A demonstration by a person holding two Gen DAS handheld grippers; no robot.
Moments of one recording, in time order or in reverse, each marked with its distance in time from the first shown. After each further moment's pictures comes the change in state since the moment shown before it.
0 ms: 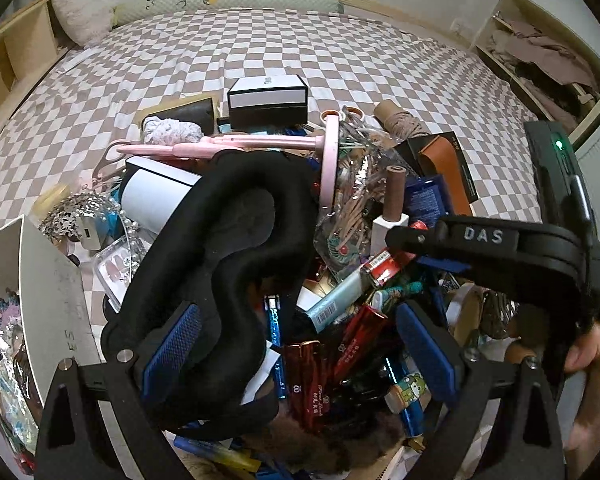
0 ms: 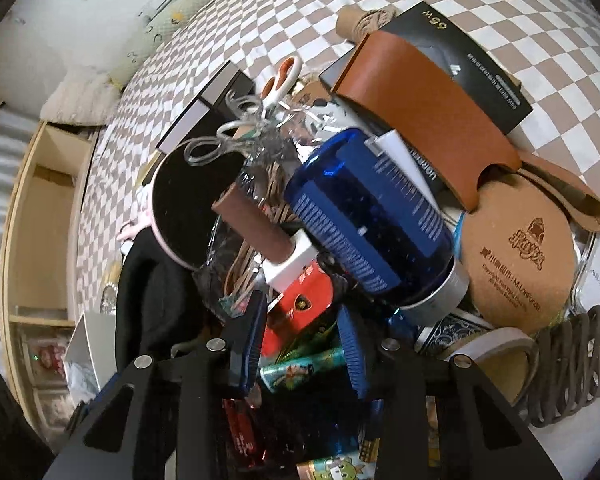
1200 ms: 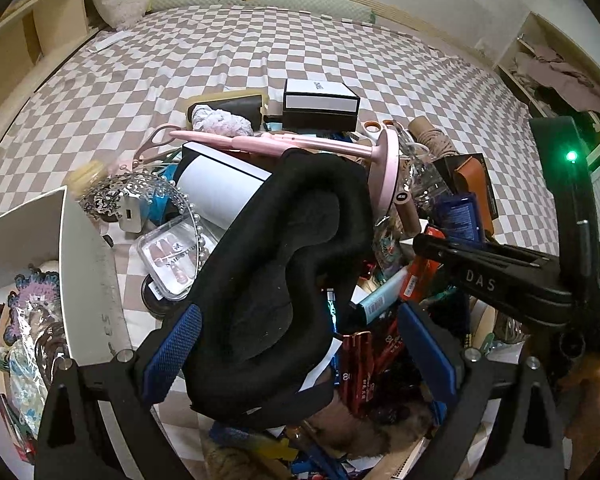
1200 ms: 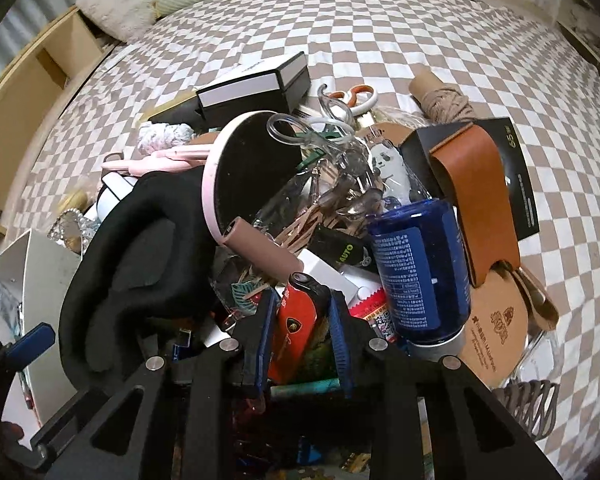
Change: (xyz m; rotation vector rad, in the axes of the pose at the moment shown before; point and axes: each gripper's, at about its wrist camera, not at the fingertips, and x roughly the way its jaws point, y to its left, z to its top) left arm -0.016 0.046 -0.006 -0.085 -0.009 0.025; right arm 0.010 0.068 -0.012 -0.425 -0.038 -0.257
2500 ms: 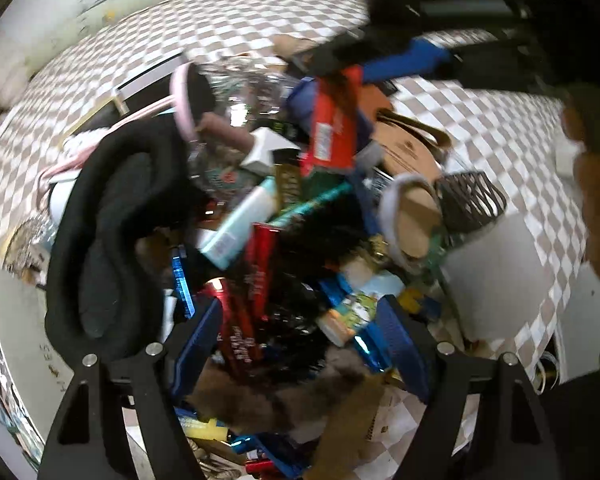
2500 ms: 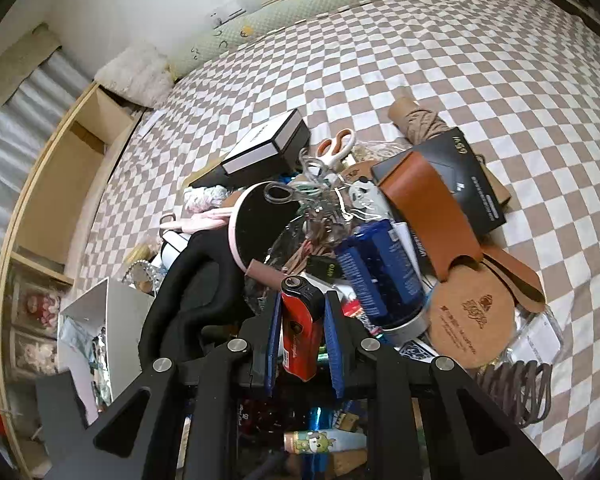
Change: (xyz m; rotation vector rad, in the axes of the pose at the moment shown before) left arm 0.023 -0.114 -0.051 0.423 0.137 -0.066; right arm -0.071 -0.059 -0.010 0.190 -0.107 0.232
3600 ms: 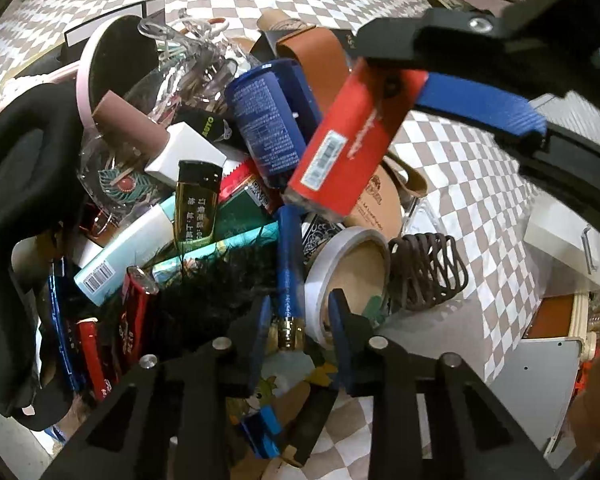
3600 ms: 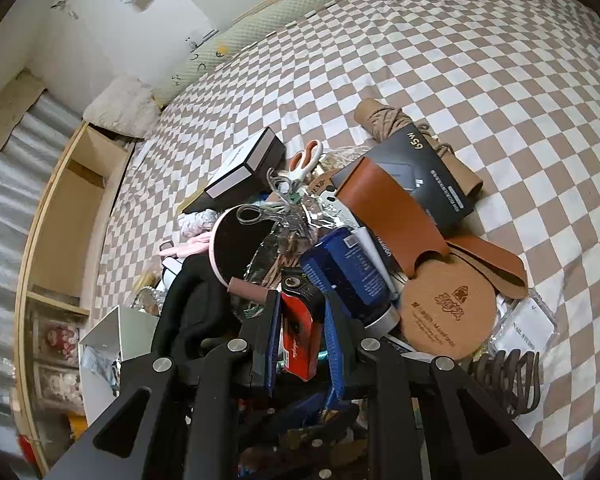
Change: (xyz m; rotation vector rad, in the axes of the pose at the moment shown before) left arm 0.050 -0.017 0.041 -0.250 0.080 -0.222; right arm -0.017 -0.038 0.006 0.120 -0.017 0.039
